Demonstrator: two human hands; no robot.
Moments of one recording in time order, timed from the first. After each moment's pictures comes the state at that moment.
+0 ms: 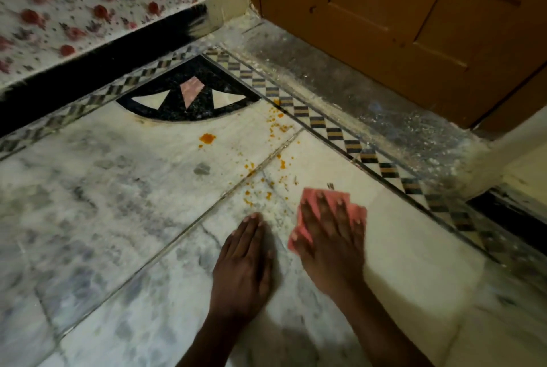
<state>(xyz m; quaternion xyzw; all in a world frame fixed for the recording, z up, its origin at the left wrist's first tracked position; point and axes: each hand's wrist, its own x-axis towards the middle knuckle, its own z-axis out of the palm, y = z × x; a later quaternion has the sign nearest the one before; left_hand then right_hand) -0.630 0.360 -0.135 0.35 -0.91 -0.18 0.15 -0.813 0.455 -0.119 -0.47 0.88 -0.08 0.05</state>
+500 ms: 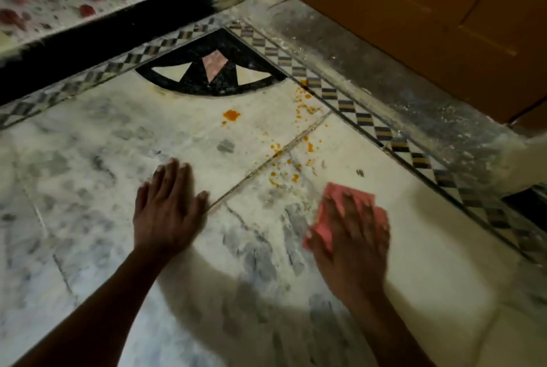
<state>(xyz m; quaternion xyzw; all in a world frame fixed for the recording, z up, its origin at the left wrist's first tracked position) -0.527 0.220 -0.123 0.53 -0.84 -0.08 0.07 -0.773 0.460 -0.125 -0.45 0.89 -0.05 0.02</state>
